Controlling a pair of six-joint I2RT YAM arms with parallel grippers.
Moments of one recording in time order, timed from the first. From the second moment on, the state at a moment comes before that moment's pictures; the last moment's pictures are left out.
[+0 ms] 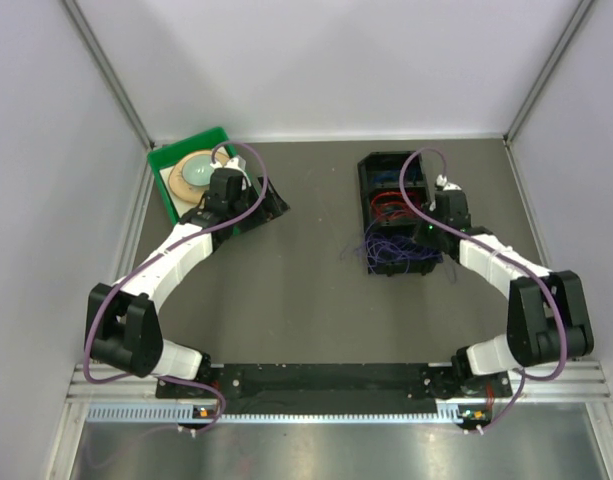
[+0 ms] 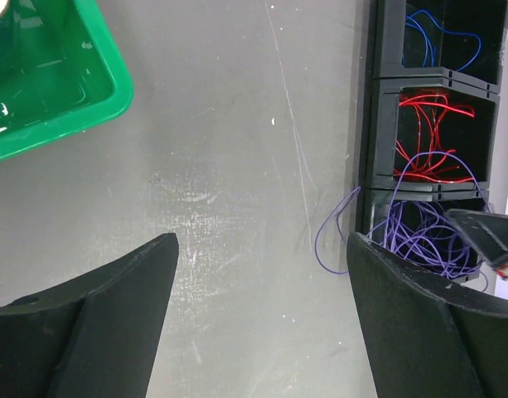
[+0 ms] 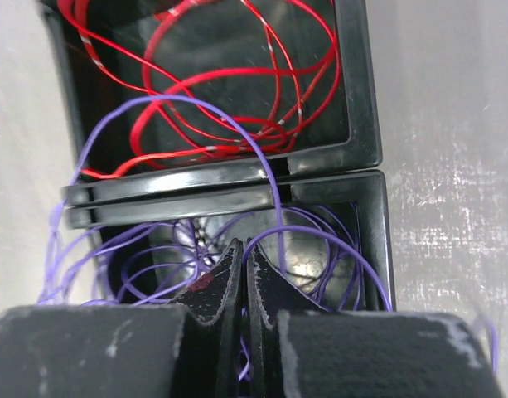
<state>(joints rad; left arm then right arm) -0.33 1.41 1.05 -0.26 0.12 -0.69 0.18 1.40 0.78 -0.12 -0.03 0.43</state>
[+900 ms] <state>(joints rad) -0.33 1.41 1.05 -0.26 0.13 -0.71 0.19 1.16 0.79 -0.29 0.00 0.38</state>
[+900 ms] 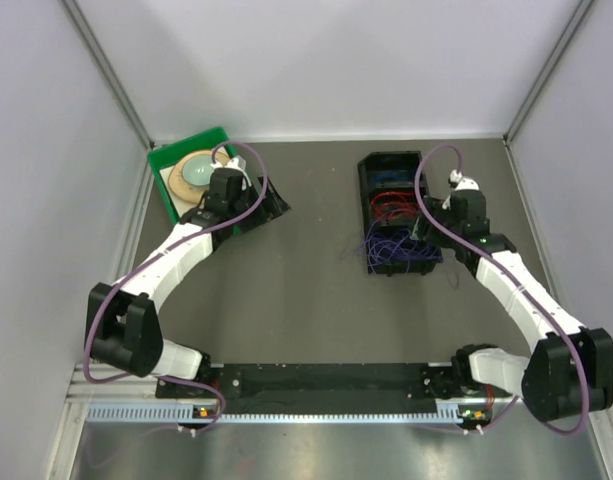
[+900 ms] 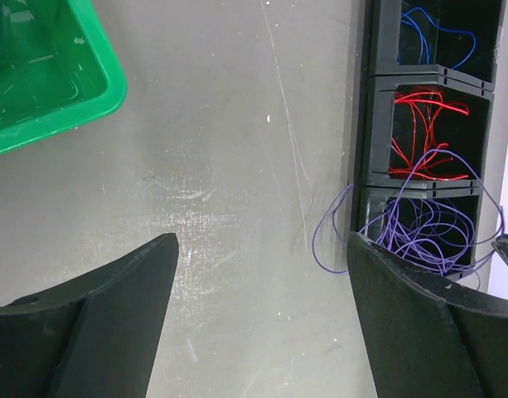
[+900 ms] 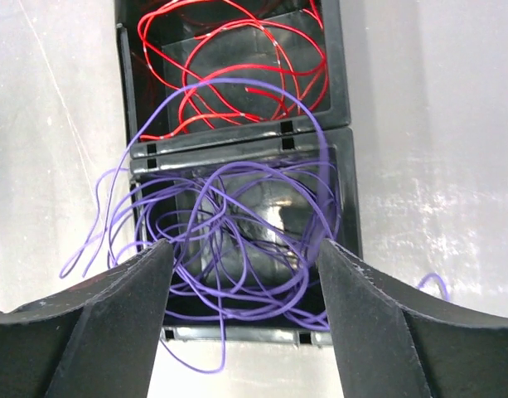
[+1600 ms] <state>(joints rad) -0.67 2.07 1.61 -0.26 0.32 -0.66 0.12 0.94 0.79 -0.41 0.03 0.38</state>
